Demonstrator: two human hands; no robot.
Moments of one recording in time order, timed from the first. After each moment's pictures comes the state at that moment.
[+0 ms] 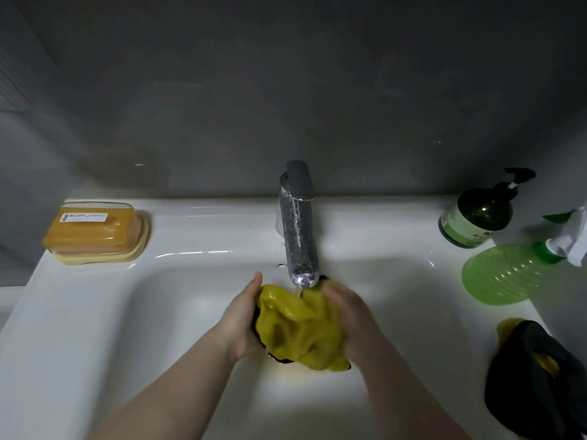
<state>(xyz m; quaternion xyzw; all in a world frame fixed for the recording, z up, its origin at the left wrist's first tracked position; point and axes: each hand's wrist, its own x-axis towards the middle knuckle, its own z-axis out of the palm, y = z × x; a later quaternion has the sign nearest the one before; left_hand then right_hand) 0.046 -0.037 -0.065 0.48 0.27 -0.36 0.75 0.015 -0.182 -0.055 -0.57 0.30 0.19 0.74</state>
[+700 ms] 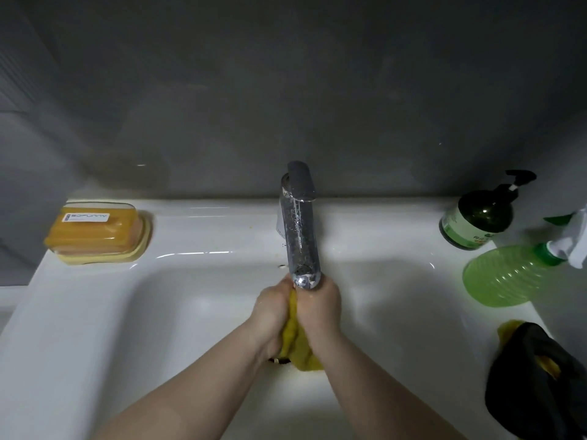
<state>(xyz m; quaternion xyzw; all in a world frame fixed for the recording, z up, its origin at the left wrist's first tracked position) 0.040 -0.072 -0.042 0.52 0.26 -0.26 0.77 0.029 -0.133 -0.048 -0.81 0.27 -0.02 0.52</state>
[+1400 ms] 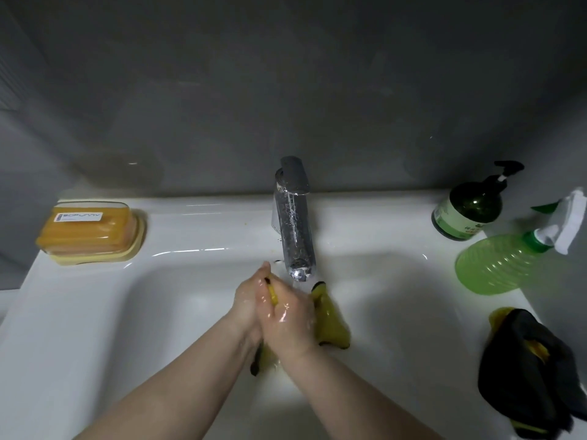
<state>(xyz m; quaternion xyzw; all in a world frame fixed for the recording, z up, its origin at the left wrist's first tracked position) 0.043 -0.057 -0.042 0.41 0.28 -0.27 0.83 0.012 -0.106 -0.048 -0.92 0.09 -0.14 0.36</state>
